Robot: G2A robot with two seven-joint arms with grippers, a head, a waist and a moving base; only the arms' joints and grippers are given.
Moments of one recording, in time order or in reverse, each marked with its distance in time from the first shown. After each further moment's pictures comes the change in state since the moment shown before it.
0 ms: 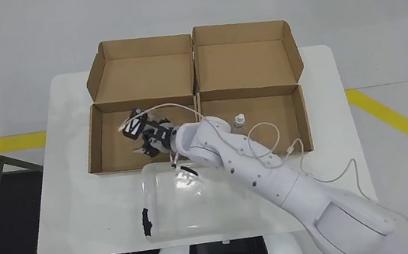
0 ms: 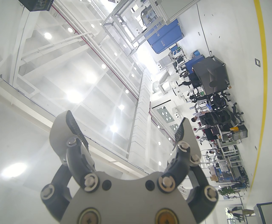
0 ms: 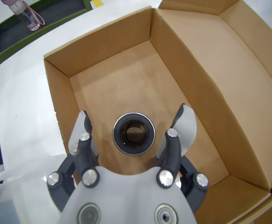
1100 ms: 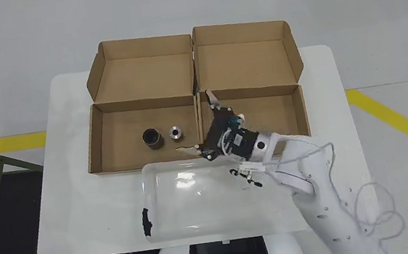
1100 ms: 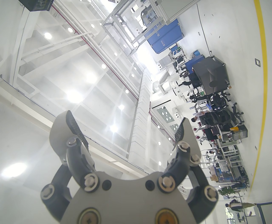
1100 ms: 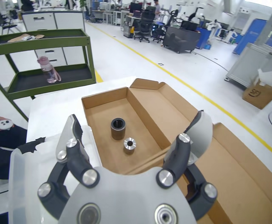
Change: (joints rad) left arm 0.000 0.000 0.000 0.000 0.000 0.000 0.000; right arm -0.637 0.219 0.604 -0.829 -0.308 -0.327 -0.216
